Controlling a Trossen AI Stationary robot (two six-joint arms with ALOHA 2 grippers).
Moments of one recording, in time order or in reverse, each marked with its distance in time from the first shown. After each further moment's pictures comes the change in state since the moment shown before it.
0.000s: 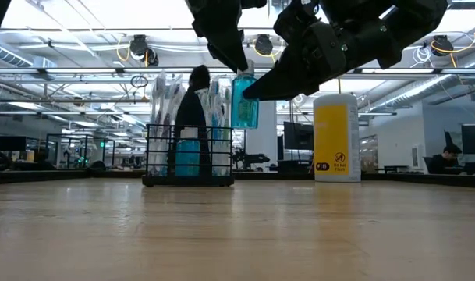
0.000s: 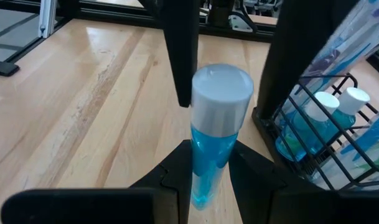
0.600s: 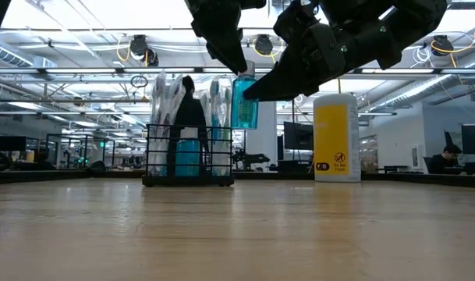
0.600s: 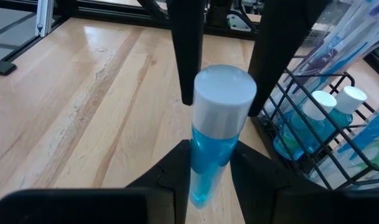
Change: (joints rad) left arm 0.000 0.000 0.000 -0.004 -0.003 -0.012; right arm 0.000 0.000 -0.001 0.002 0.001 -0.004
